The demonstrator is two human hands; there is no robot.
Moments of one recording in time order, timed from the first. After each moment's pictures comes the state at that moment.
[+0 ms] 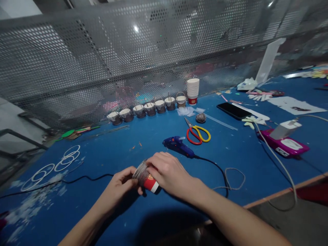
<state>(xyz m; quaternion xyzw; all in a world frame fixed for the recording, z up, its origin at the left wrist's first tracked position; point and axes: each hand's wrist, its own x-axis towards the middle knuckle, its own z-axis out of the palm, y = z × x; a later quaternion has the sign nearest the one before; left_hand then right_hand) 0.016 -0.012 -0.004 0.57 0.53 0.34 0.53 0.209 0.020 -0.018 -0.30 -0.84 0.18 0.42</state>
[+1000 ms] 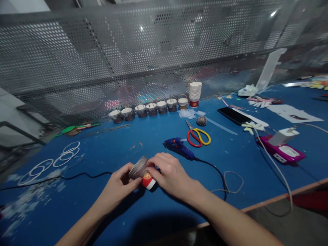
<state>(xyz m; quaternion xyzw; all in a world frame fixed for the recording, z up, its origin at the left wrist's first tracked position) 0.022 -0.013 -0.004 0.61 0.58 0.34 0.42 0.204 0.020 -0.022 -0.30 -0.82 0.19 0.46</state>
